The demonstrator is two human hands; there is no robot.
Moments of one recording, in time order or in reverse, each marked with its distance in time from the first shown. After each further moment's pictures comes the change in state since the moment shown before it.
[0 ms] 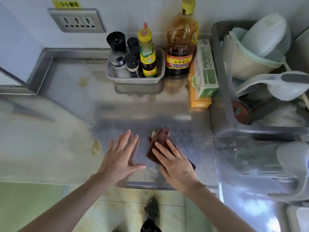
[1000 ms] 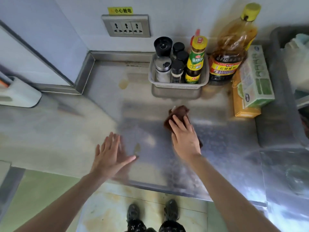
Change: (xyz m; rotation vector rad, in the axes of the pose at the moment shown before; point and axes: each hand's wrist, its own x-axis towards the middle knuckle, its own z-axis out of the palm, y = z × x) left_hand -0.042 -0.133 -0.030 -0.213 -0.035 -0.428; right_hand 0.139 -0.056 -0.011 0.177 0.145 0.211
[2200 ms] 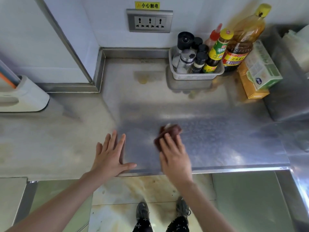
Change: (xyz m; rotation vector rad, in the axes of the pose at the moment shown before) left_hand 0.024 -0.153 -0.015 0.192 -0.126 0.315; right_hand -0.065 -0.176 0.094 -0.137 0.080 0.195
